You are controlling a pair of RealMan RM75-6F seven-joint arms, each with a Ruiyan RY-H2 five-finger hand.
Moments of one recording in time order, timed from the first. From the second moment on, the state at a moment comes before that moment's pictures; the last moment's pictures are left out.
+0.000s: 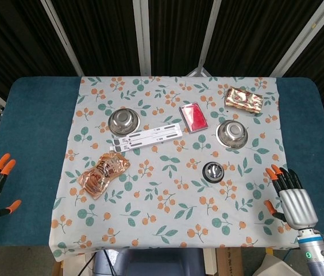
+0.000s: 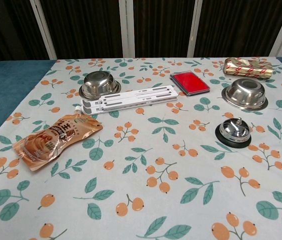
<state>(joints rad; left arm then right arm) -0.09 -1.14 -0.02 -1.57 1.55 1.51 0.07 0.15 -1.16 0.01 -1.66 -1.52 1.36 -0.11</state>
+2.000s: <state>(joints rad) -0.09 -1.15 -0.02 -1.58 1.54 1.50 0.07 0.40 -1.44 0.08 -1.67 -1.23 1.12 -0.46</state>
